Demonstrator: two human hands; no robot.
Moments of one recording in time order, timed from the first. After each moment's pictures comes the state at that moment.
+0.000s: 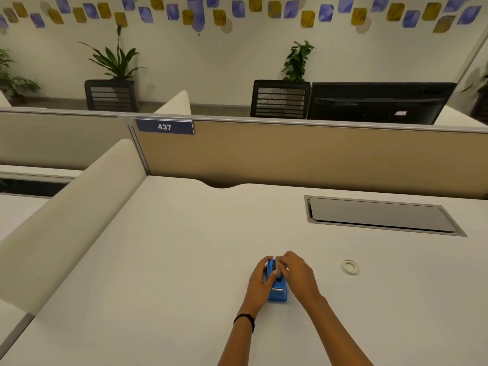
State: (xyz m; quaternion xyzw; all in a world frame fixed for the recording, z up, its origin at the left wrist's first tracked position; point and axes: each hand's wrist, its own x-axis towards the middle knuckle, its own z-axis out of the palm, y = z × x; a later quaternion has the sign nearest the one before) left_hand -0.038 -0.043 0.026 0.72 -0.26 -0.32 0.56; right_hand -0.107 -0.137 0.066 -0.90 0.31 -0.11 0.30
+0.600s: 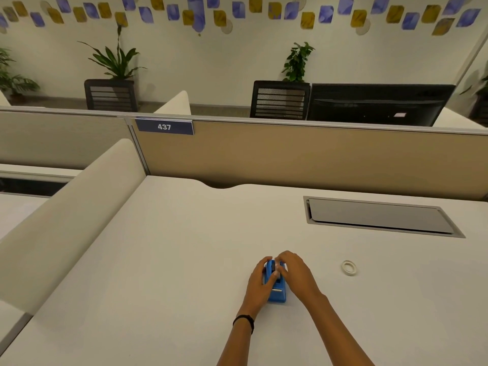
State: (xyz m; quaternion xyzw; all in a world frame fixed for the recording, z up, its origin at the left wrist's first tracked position) left_hand -0.038 -0.045 0.021 0.73 -0.27 -0.30 0.55; right_hand -0.100 -0.146 0.060 -0.88 0.33 -0.07 0.34
